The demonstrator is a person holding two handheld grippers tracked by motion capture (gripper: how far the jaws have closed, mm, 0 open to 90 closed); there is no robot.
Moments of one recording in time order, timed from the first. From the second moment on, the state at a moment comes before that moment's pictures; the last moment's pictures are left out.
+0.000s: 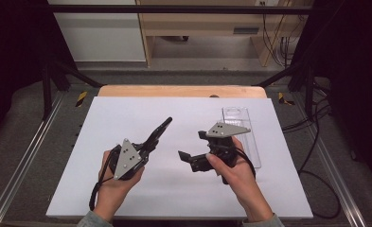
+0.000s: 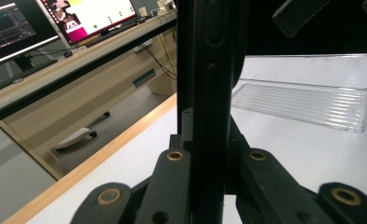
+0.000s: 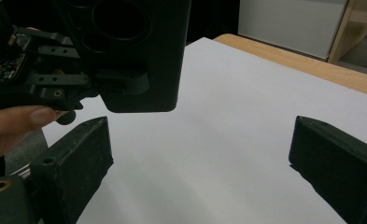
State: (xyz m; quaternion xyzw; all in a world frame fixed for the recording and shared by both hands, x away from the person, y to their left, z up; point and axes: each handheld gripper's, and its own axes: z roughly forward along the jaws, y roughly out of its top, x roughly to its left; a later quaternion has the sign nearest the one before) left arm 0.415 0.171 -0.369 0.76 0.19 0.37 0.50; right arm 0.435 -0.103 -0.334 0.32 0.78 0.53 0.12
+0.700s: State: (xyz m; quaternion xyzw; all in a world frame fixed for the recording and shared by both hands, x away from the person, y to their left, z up) left arm 0.415 0.167 -0.369 0.74 0.23 0.31 0.55; right arm 0.434 -0.103 -0.335 0.31 0.77 0.54 0.12
